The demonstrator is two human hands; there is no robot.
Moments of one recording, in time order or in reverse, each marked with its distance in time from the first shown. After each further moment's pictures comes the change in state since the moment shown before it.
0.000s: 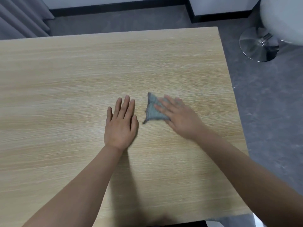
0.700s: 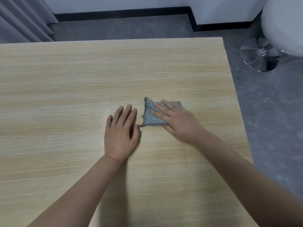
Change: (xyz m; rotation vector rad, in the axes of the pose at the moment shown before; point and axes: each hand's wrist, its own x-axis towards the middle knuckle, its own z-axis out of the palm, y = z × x) left_hand 0.005 -0.001 -0.005 -0.097 0.139 0.036; right_hand 0.025 0.000 -0.018 0.062 -0.099 -0.041
